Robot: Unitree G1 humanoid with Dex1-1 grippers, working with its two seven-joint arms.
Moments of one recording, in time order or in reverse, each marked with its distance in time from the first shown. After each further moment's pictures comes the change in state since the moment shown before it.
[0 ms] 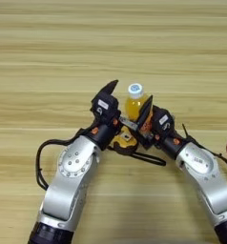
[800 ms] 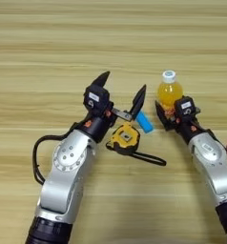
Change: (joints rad) left arm -0.035 -0.012 0.055 0.013 -0.033 -0.024 0.000; right arm -0.119 0.012 -0.194 0.258 -0.044 -0.047 -0.238
